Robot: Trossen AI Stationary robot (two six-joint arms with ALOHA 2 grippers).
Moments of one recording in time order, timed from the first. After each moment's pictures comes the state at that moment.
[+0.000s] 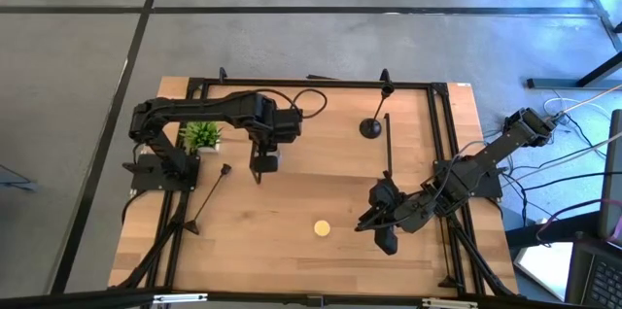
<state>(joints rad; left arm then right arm) 0.08 1.67 1.67 -1.44 -0.10 -0.02 0.64 1.36 1.13 -0.53 0.29 0.91</state>
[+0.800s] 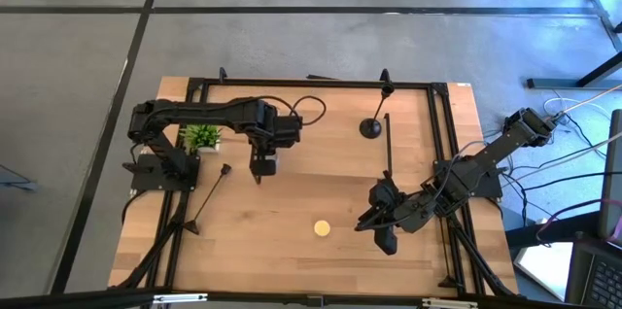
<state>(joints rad) 0.06 1.67 1.59 -1.41 -0.12 -0.01 0.64 1.36 1.13 -0.53 0.29 0.91</state>
